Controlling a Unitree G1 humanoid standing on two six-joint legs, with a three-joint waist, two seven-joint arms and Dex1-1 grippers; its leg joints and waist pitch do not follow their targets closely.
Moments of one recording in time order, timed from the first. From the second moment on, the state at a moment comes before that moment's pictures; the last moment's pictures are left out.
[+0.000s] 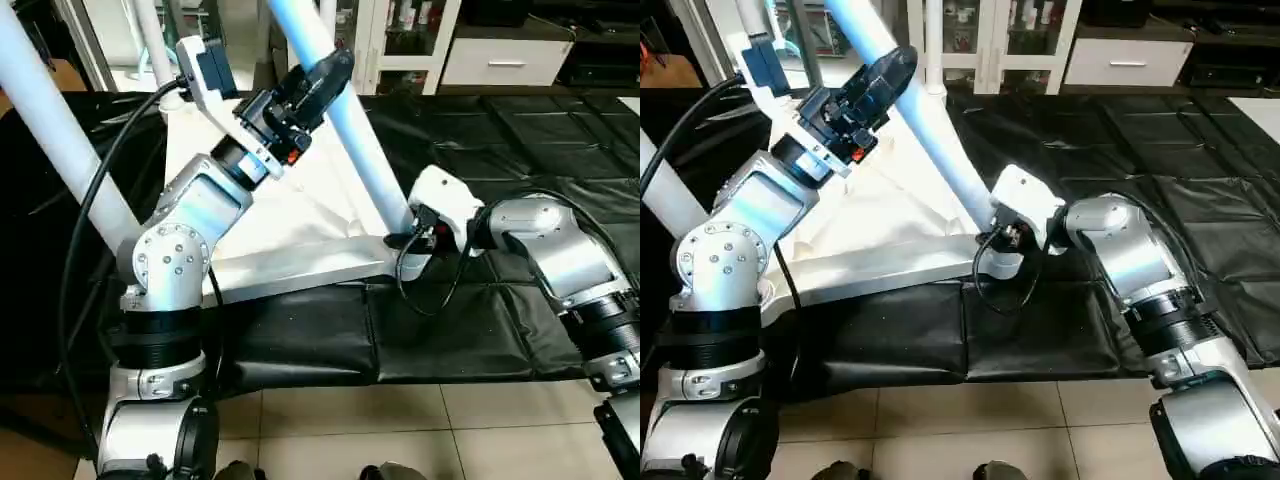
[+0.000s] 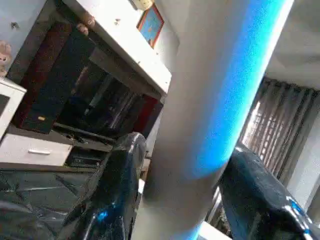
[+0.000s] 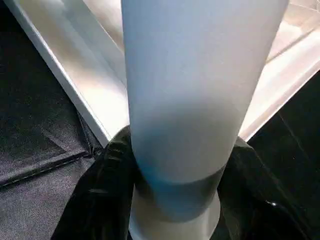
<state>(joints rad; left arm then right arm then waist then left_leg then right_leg) -0.72 0.07 0.19 -0.03 -0.81 0.57 -0.46 -0.74 -0.54 0.31 0.37 0.00 0.35 0.96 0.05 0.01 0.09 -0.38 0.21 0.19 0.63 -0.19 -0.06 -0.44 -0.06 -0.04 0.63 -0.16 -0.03</state>
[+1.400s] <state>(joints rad) -0.72 0.12 0.21 0.08 -0.46 0.36 -0.12 -0.54 -0.33 0.05 0.18 0.12 0.29 0.63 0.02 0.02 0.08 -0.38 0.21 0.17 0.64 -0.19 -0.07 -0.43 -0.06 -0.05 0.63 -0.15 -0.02</state>
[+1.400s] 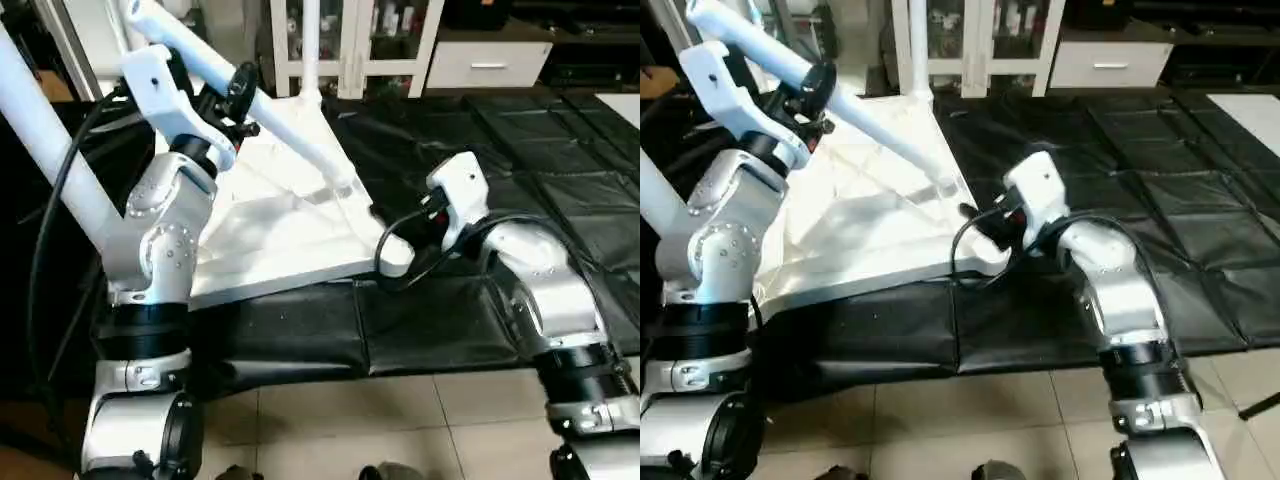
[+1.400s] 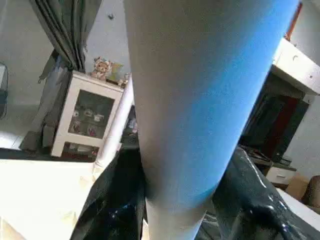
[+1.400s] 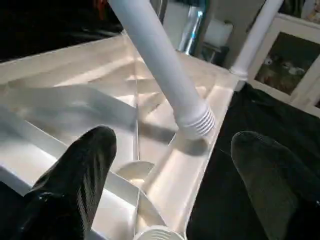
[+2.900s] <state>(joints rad) -0.72 0.12 0.17 -0.05 -0.66 0.42 -0.37 -0.68 -0.38 0.22 0.38 -0.31 -0.04 0.32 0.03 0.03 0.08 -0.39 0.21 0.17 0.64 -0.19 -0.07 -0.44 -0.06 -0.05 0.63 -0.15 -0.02</state>
